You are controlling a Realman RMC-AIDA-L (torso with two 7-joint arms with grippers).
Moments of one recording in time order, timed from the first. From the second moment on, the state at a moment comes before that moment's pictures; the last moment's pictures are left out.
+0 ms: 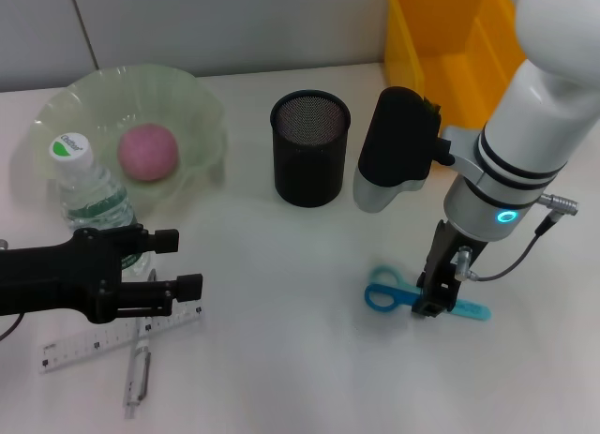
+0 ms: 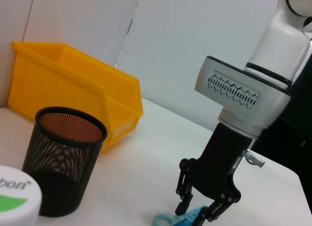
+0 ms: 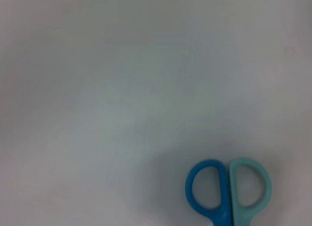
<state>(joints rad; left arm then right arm) -0.45 -2.06 0.74 0.83 2.00 1.77 -1.59 0.80 2.09 -1.58 -1.02 -2.65 -1.51 2.38</state>
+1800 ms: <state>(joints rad) -0.45 -2.06 0.74 0.83 1.98 1.78 -1.59 0.57 2.08 -1.29 -1.41 -2.20 -1.32 2.20</state>
